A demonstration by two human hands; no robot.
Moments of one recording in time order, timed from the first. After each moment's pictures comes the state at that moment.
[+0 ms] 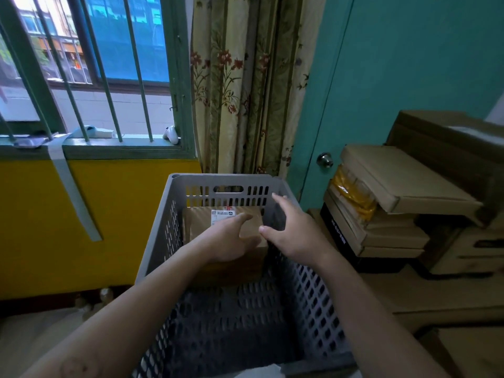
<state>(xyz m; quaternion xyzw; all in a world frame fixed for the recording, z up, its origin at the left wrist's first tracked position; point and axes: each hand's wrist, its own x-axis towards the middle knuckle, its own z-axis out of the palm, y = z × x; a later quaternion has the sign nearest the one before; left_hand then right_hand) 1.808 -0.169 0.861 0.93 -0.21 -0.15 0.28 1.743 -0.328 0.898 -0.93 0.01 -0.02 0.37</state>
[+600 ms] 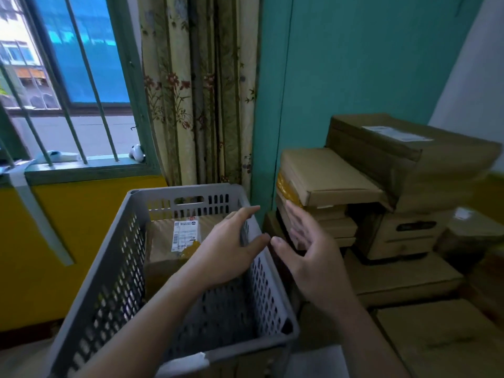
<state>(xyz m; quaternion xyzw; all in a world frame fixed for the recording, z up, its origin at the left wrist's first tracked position) 1.709 -0.262 0.912 0.88 -0.28 0.00 0.38 1.629 -0.416 0.901 -0.83 0.00 -0.20 0.52</state>
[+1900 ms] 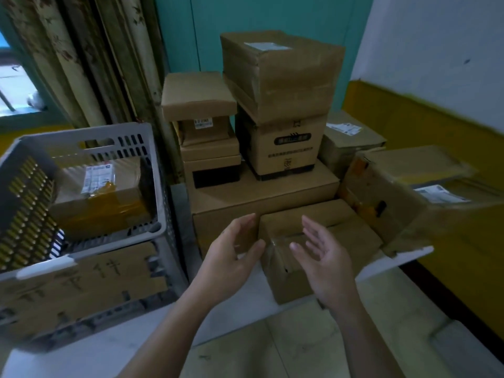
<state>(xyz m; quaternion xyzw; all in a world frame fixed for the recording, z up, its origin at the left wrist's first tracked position) 1.507 -0.426 0.812 0.81 -0.25 -0.12 0.51 1.413 -0.592 0.799 -0.78 0.21 -0.19 0.55</state>
